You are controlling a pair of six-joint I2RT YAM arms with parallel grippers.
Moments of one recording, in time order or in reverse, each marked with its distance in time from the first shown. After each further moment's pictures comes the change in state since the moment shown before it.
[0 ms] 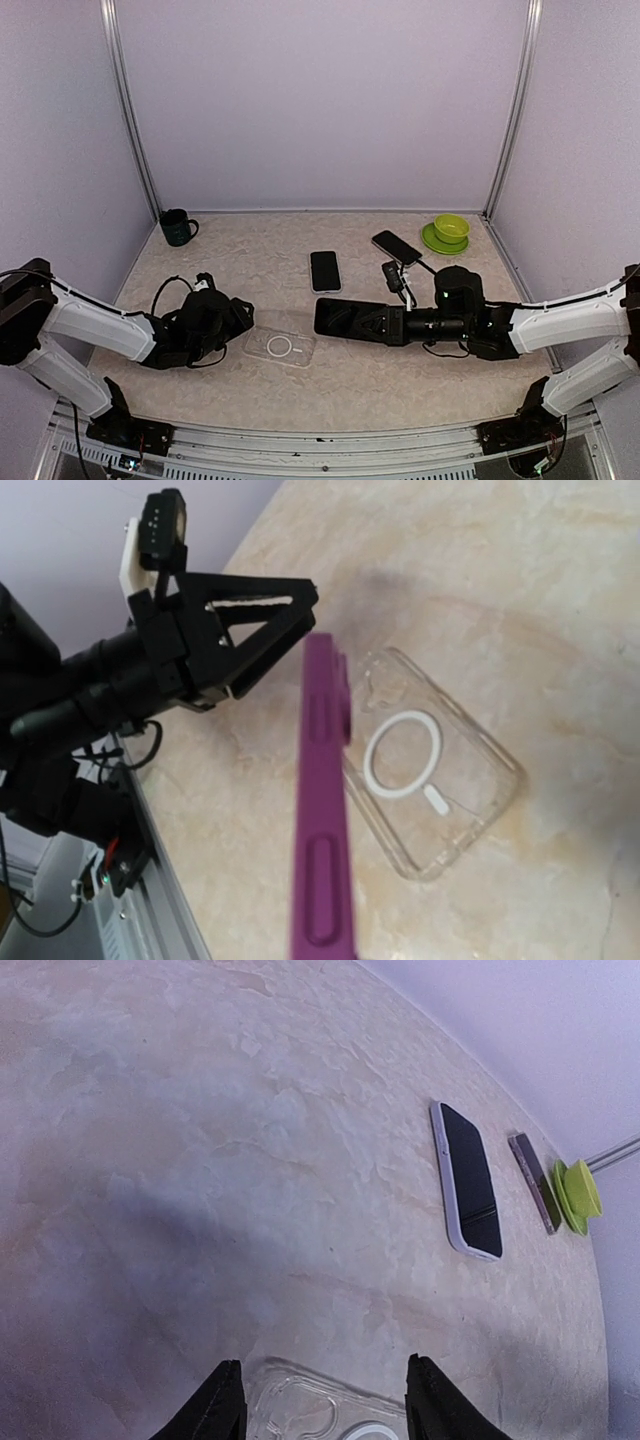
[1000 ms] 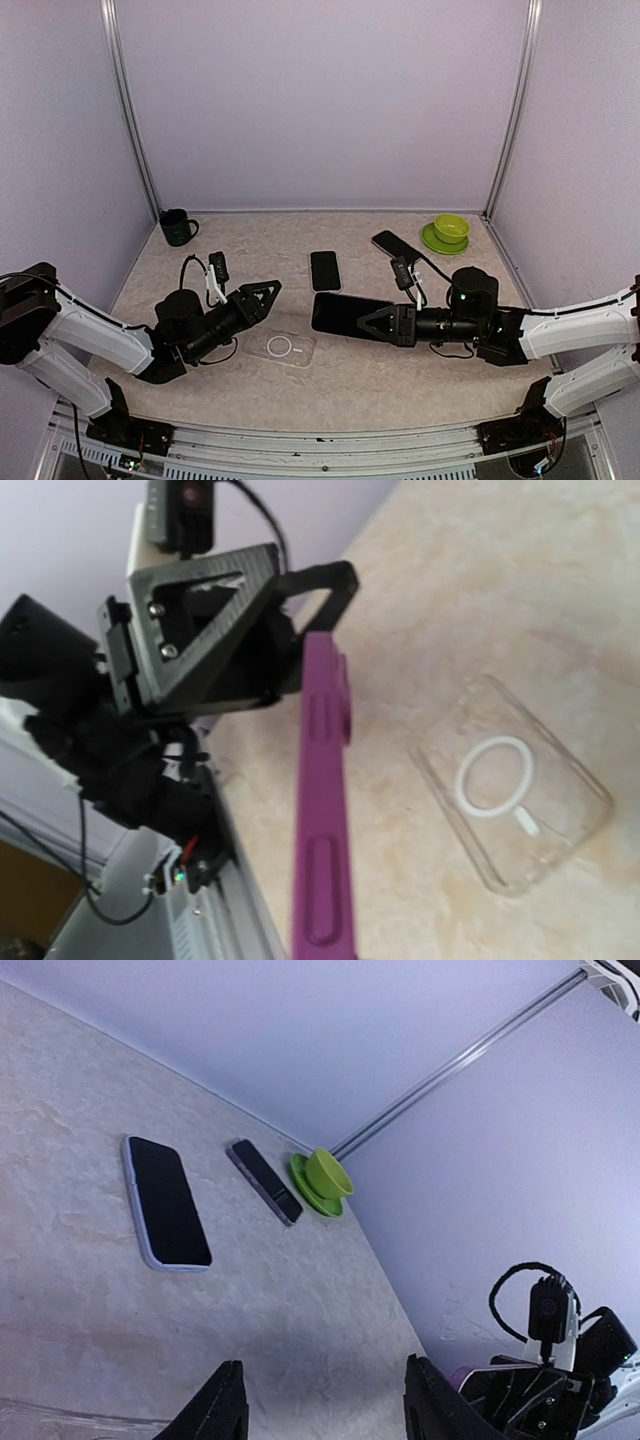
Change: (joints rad) left arm -0.079 0.016 -0.080 0.671 0.264 0.177; right arm 0.001 -0.079 -0.060 0.114 -0.079 0.025
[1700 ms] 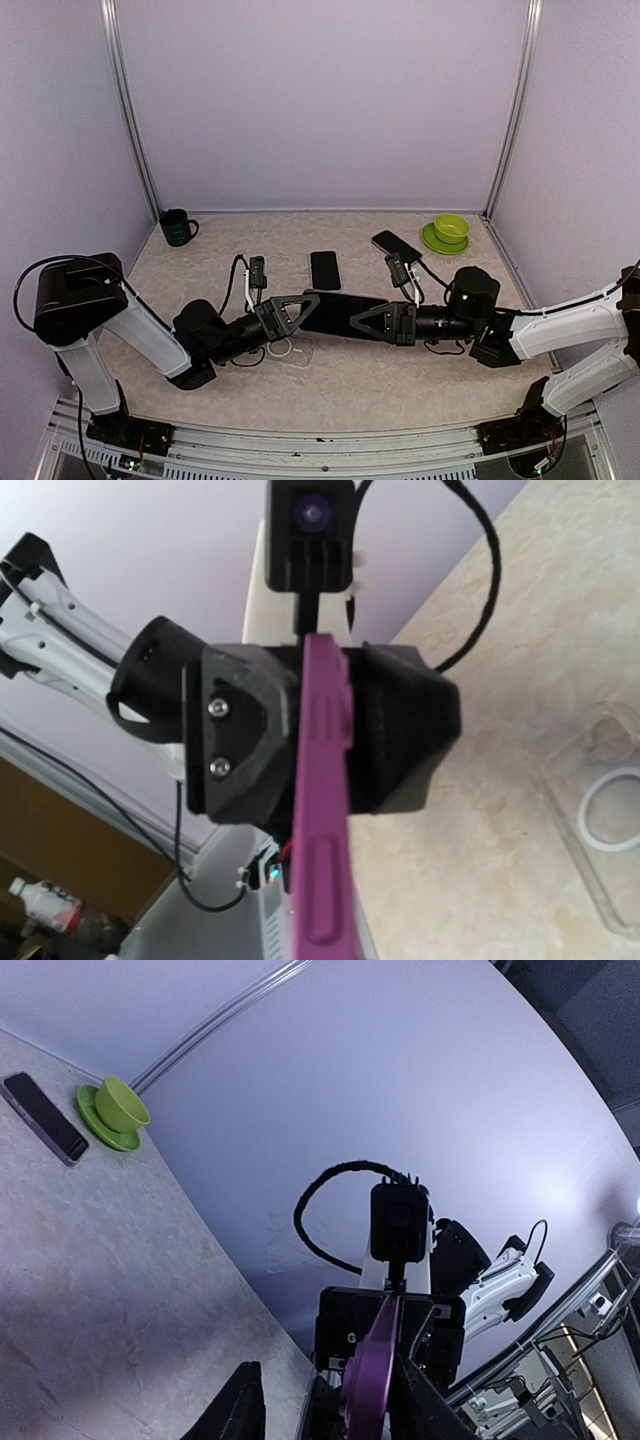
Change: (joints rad) left arm -0.071 0.331 0.111 0.489 0.347 -0.098; right arm 0.008 0.085 -0.002 0.243 -0.146 0.077
